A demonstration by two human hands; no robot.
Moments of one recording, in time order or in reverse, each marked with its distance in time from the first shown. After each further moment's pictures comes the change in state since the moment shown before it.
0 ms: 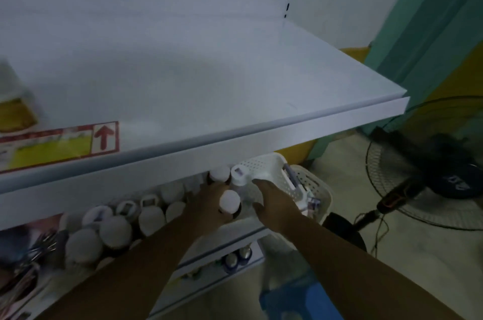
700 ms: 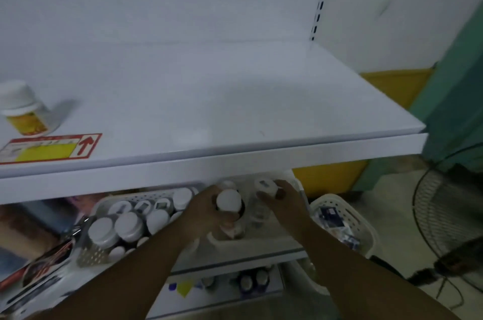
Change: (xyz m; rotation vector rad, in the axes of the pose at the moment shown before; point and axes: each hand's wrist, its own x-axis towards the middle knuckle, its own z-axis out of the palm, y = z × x) left_hand -0.027 0.040 -0.018 -0.599 0.300 -0.267; right_hand 0.049 0.031 -0.029 0.819 0.030 0.028
